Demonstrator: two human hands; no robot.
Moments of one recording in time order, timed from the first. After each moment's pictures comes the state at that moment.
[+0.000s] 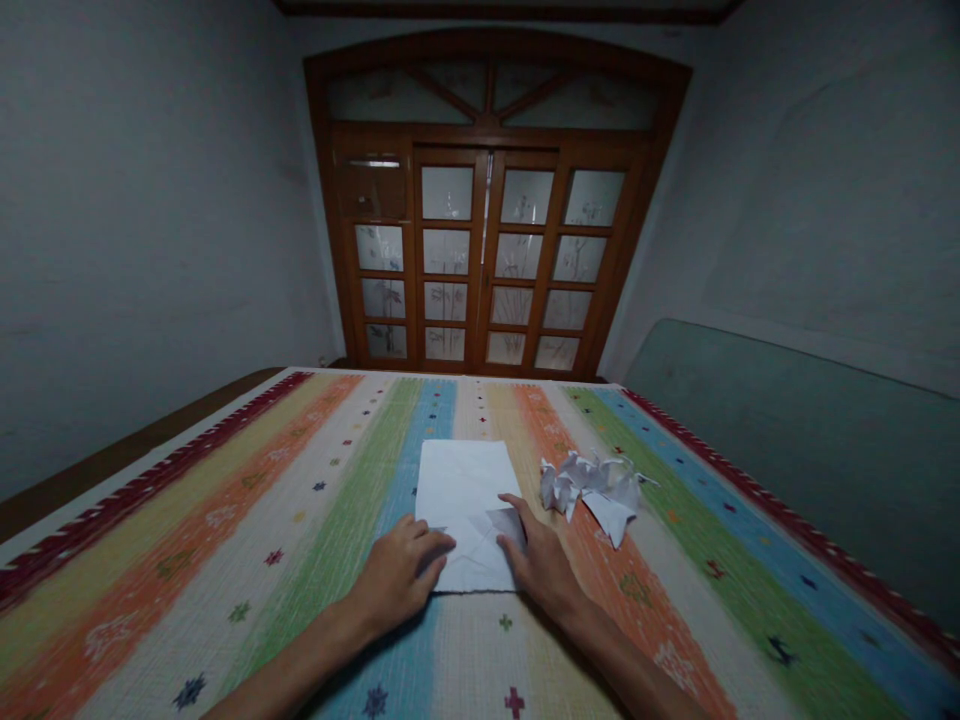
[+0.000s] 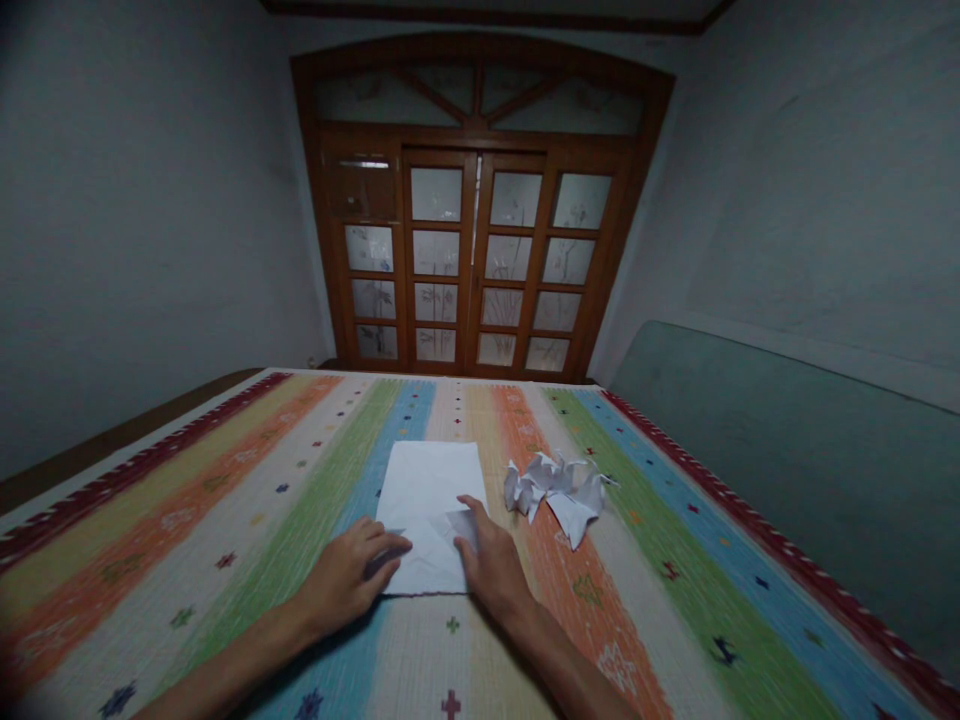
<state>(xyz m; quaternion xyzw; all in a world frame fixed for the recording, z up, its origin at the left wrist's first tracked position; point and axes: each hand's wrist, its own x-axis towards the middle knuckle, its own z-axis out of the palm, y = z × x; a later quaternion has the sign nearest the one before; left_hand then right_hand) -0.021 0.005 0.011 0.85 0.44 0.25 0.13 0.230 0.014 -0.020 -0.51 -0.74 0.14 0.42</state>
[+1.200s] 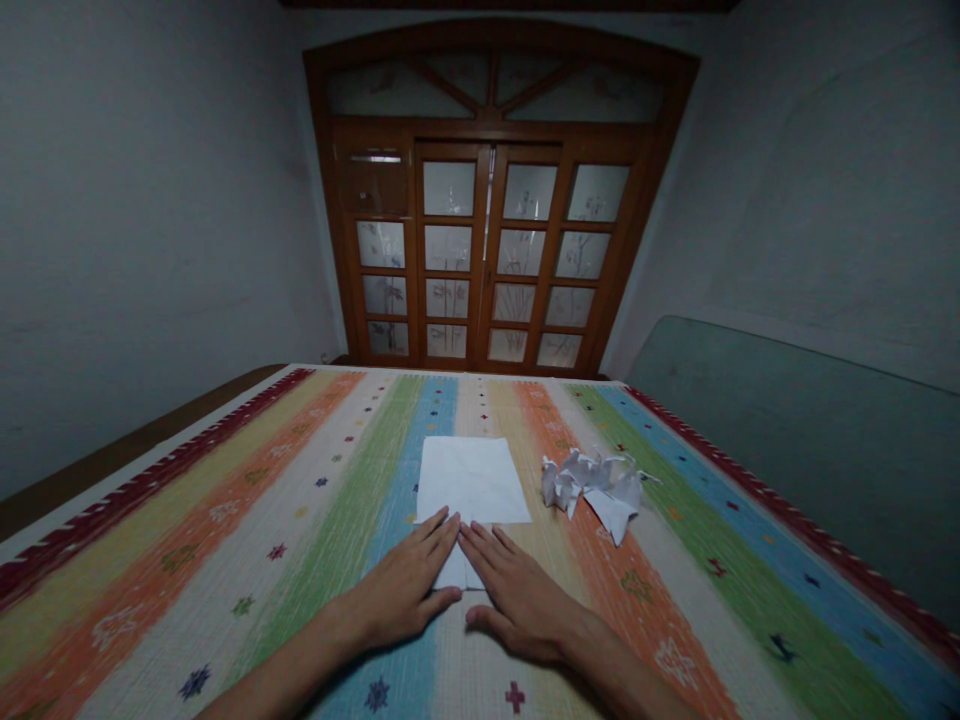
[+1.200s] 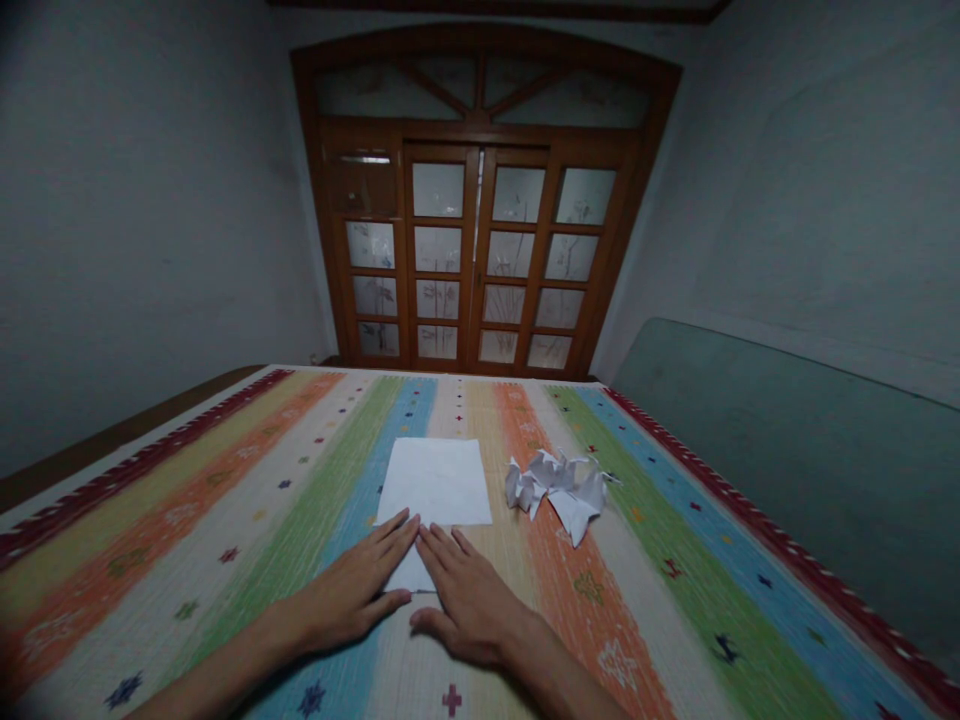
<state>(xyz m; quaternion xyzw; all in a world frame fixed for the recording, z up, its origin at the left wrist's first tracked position) -0.025 0.005 -0.006 0.92 0.35 0.13 0.11 0.219 -0.013 0.003 -0.34 -0.92 0.17 0.11</state>
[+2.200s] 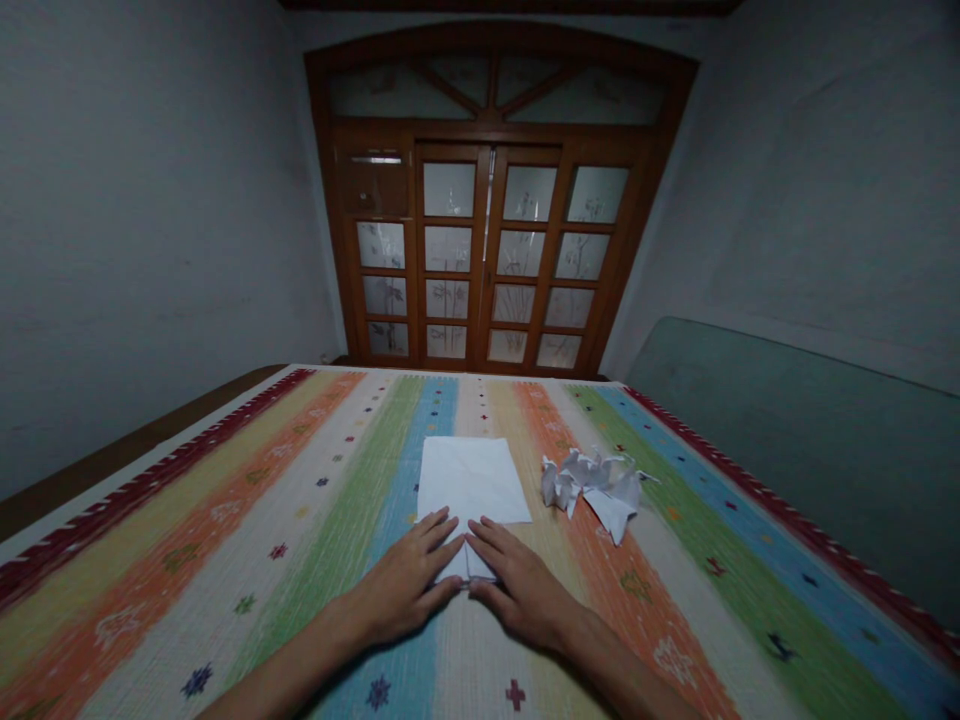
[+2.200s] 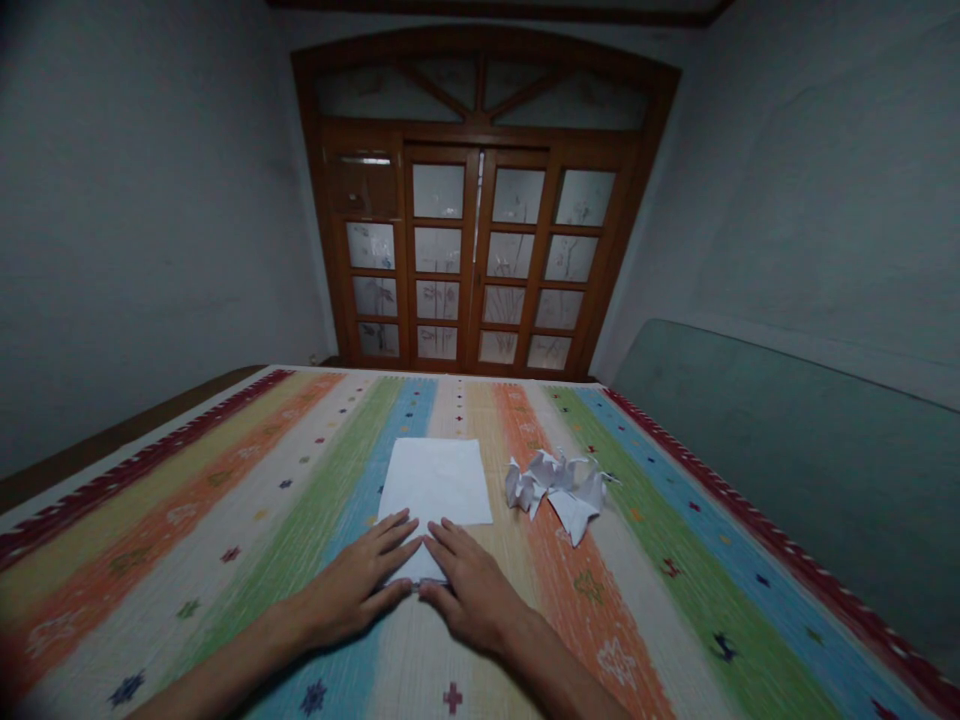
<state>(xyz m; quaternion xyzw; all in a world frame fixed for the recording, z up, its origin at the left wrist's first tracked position) -0.027 0.006 -0.005 0.92 0.34 0.16 0.08 0.216 -0.012 0.002 -0.43 -0.87 0.19 0.16</state>
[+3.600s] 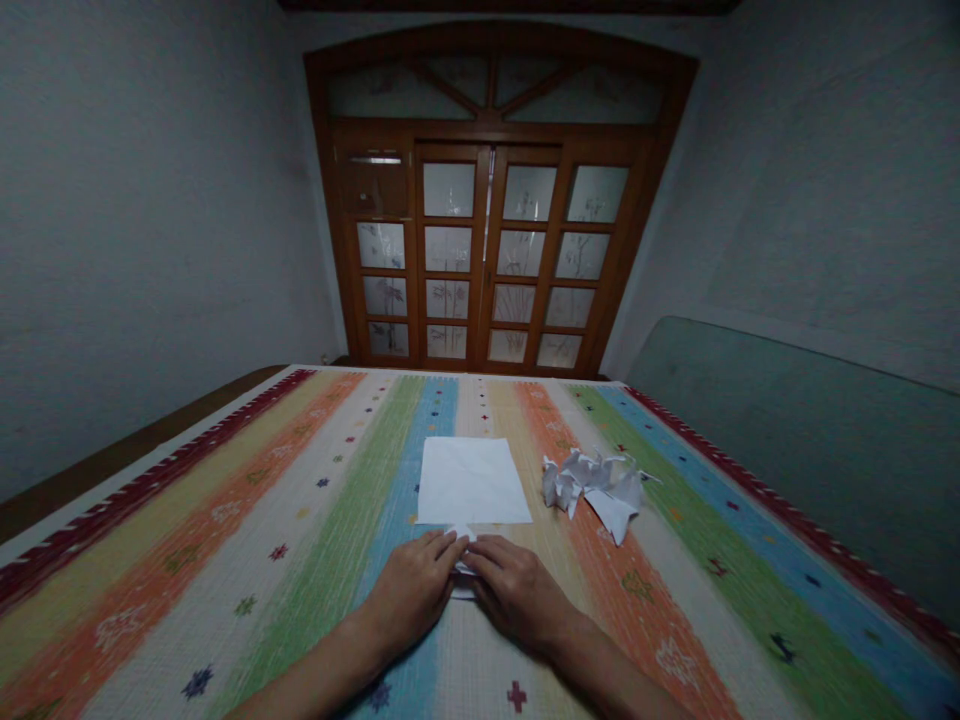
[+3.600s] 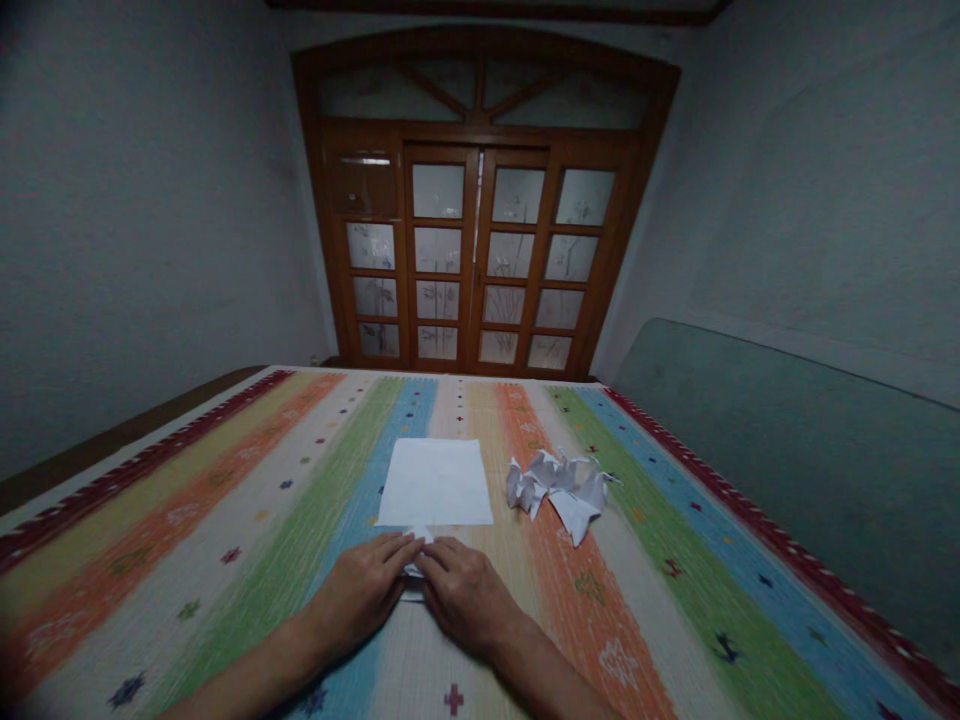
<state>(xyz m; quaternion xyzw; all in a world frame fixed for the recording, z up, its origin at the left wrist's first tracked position) -0.006 -0.006 -0.010 0.90 0.39 0.19 0.00 0.202 -0.014 -0.004 -0.35 -0.90 0.04 0.25</state>
